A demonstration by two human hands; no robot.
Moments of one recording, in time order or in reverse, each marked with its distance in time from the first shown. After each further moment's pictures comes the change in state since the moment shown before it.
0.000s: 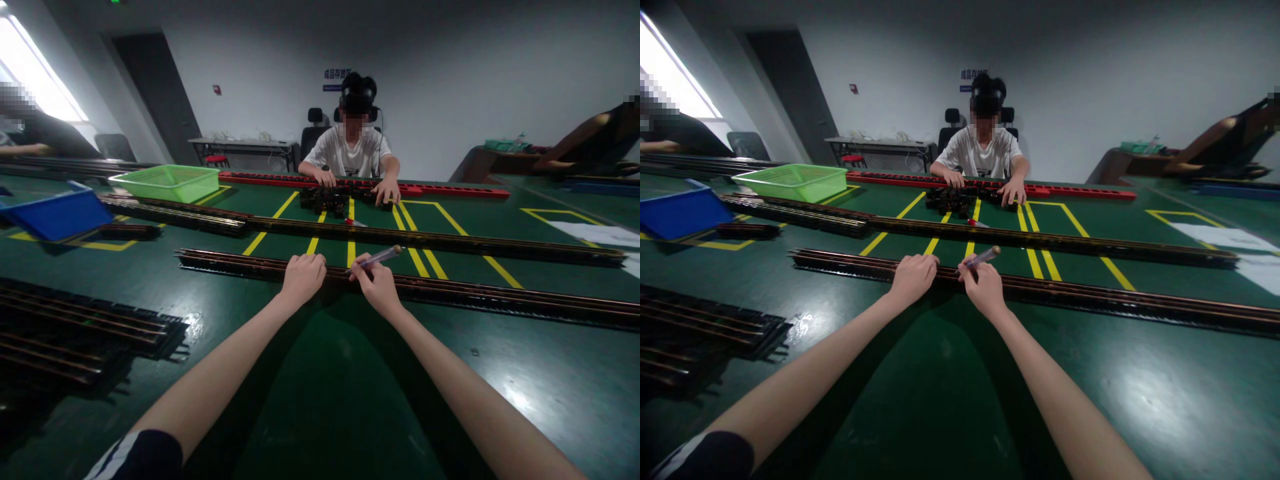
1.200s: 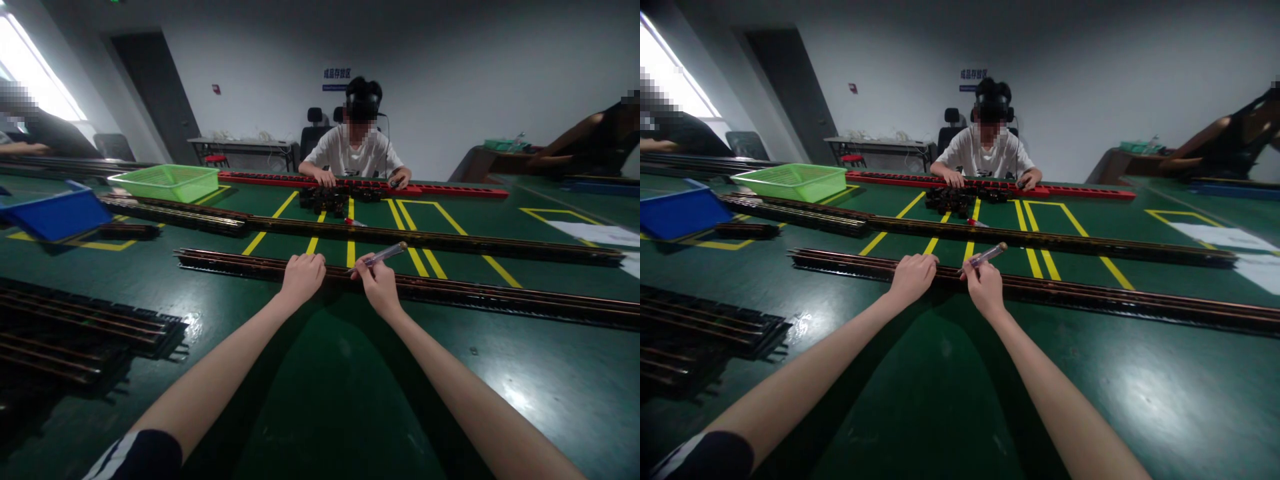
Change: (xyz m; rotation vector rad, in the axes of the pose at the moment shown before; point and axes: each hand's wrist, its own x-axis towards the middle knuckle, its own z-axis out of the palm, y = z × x) left_hand 0.000 -0.001 0.001 -0.015 -0.005 -0.004; right_hand -0.002 0.003 0.003 0.073 0.087 0.047
